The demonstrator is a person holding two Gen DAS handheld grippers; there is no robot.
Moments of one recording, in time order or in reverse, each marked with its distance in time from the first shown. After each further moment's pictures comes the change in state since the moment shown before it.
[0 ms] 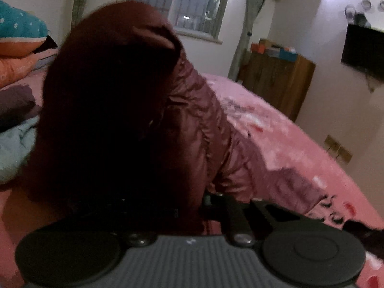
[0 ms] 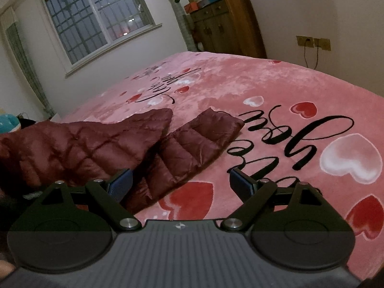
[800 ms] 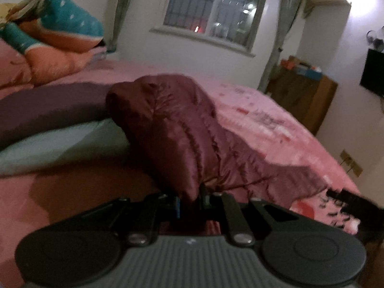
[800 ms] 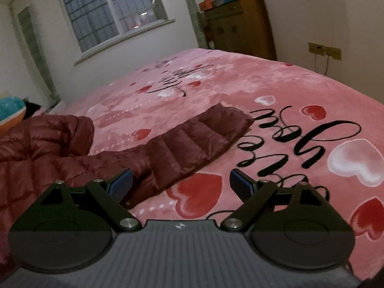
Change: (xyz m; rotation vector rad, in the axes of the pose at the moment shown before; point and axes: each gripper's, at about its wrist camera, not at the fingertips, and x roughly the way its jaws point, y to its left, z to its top) left arm -0.176 0.106 -0.033 -0.093 0.006 0.131; right arm -0.006 0.014 -0.009 -0.096 0.026 0.027
